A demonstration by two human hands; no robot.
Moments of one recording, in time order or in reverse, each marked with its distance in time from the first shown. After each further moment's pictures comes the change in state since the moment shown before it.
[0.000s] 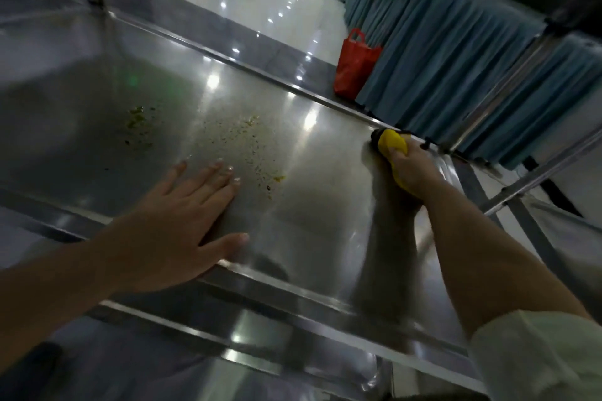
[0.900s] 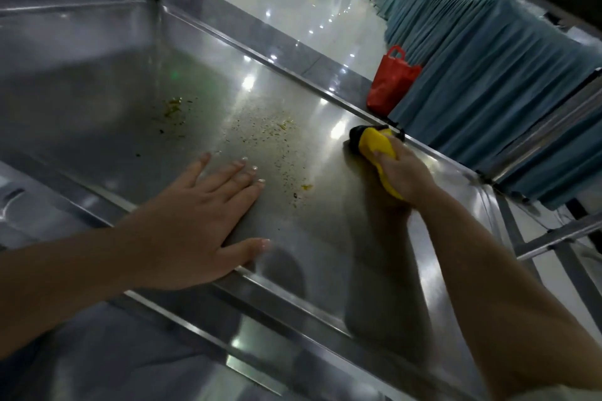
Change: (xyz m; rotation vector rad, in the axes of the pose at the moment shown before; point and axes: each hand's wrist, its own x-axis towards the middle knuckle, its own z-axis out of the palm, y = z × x) left_hand -0.002 0.007 -0.006 0.024 -0.055 -0.069; right_hand 0.012 -0.066 0.038 0.054 -0.116 -0.308
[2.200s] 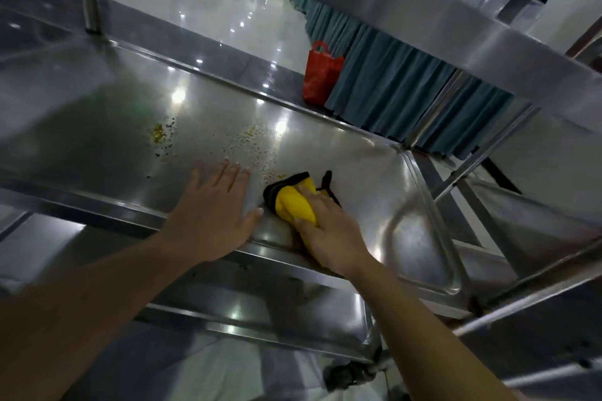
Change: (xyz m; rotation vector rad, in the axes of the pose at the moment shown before) left_hand 0.001 0.010 -0.002 -0.059 0.146 -0.017; right_hand -0.222 -0.080 0.034 -0.017 -0.037 -0.080
